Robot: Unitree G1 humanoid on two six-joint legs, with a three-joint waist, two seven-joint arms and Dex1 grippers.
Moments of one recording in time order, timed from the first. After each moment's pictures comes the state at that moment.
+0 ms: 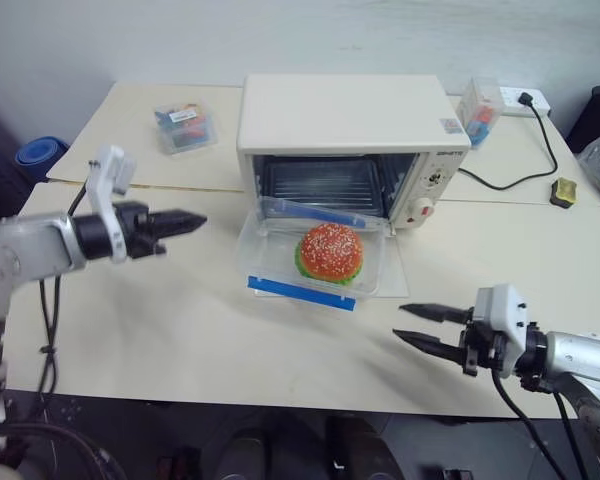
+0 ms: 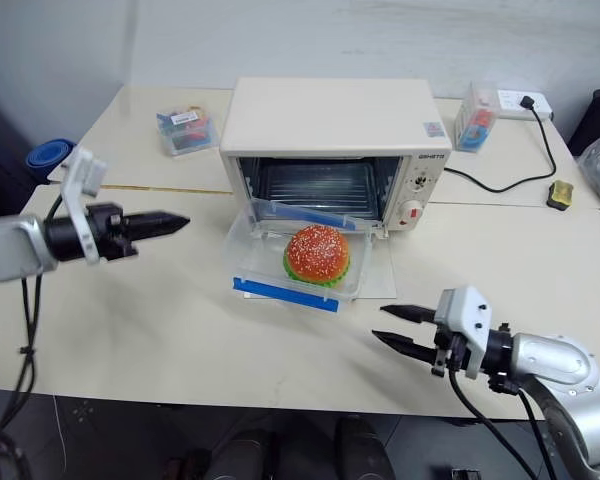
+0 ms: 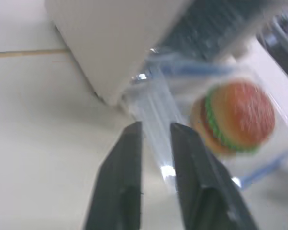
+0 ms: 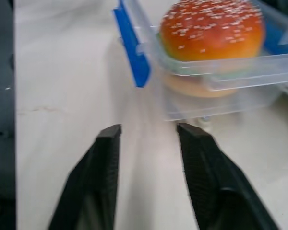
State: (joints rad) left arm -0.41 1.06 0.12 -0.17 -1.01 0.93 -0.67; right arm 0.12 -0.81 -0.14 -0.51 0.57 0.28 0.99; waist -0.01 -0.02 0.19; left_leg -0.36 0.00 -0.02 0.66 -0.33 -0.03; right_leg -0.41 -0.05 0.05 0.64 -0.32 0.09
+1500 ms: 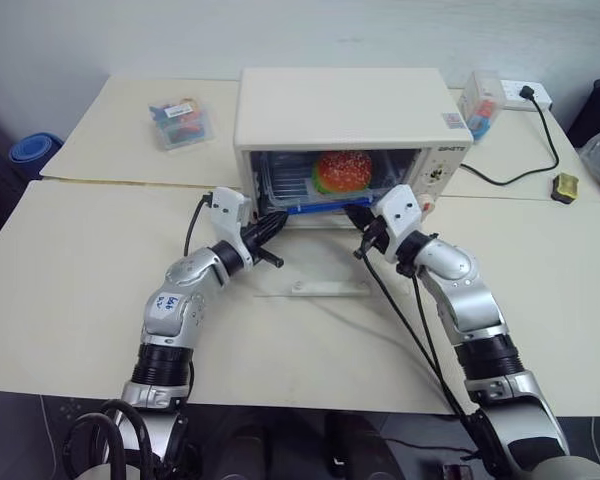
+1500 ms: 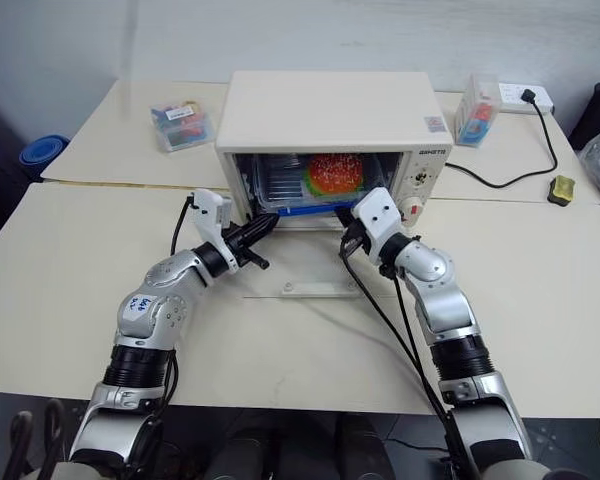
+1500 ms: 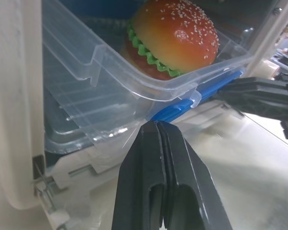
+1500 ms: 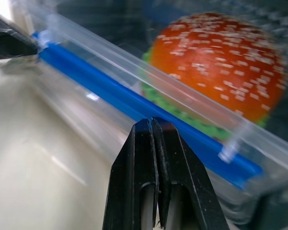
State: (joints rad) left arm -0.54 0.24 0.03 0.05 -0.40 0.45 -0.40; right arm -0.60 -0.34 0.09 0.17 0.09 0.12 0.54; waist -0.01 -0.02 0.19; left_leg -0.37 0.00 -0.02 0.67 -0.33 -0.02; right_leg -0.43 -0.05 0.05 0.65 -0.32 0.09
